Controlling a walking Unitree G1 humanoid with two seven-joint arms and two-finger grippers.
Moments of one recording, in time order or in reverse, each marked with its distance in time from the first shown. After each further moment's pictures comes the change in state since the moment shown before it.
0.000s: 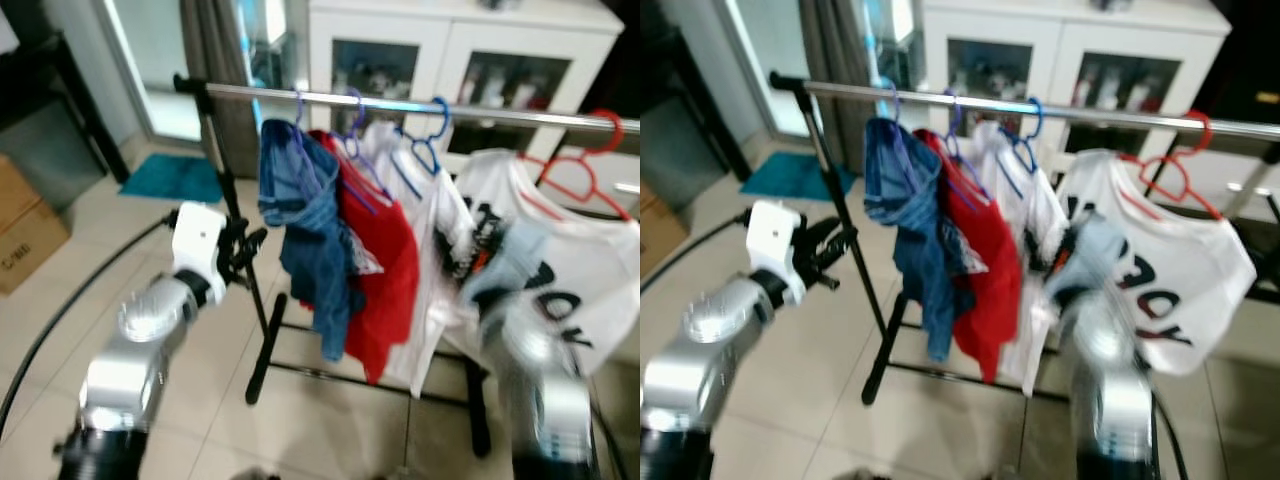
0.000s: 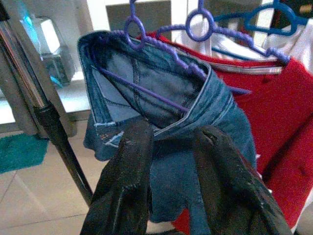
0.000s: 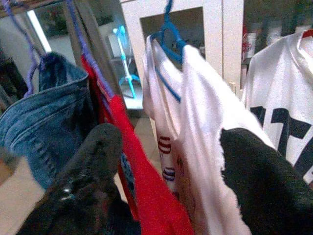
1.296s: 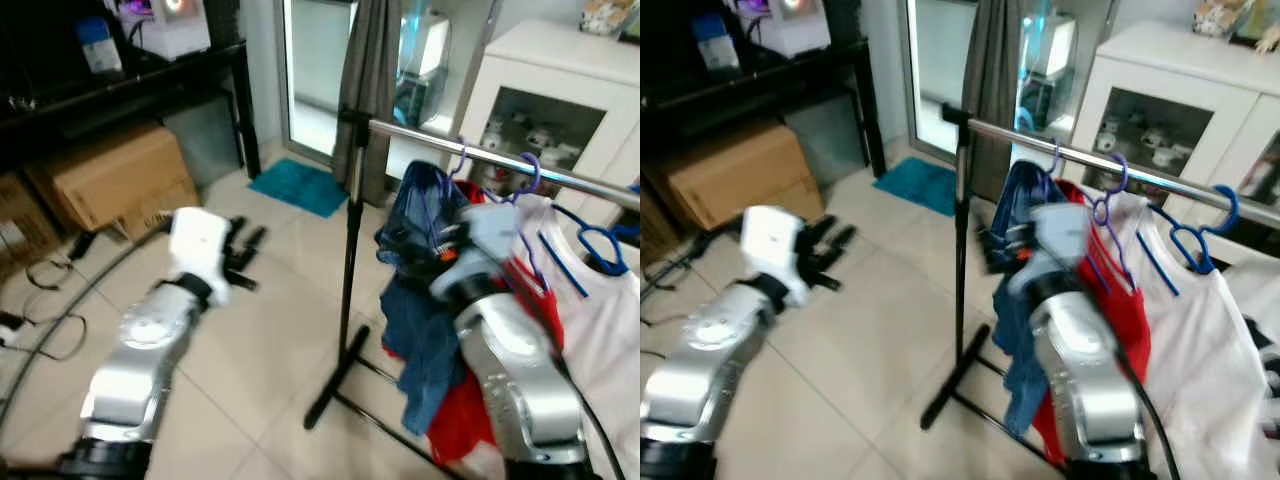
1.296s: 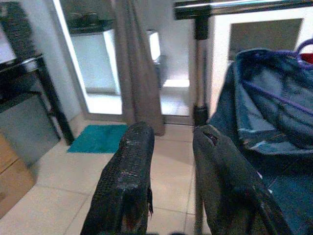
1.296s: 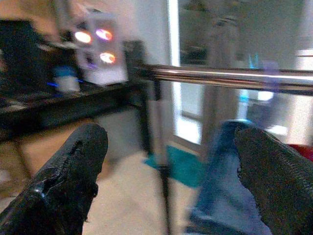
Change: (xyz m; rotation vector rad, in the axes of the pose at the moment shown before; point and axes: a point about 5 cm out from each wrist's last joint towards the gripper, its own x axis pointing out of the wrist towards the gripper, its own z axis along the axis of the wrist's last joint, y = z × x) left arm -0.002 -0.014 0.002 0.024 -0.027 -0.034; right arm 0.003 0.025 0.029 -0.114 -0.133 0.092
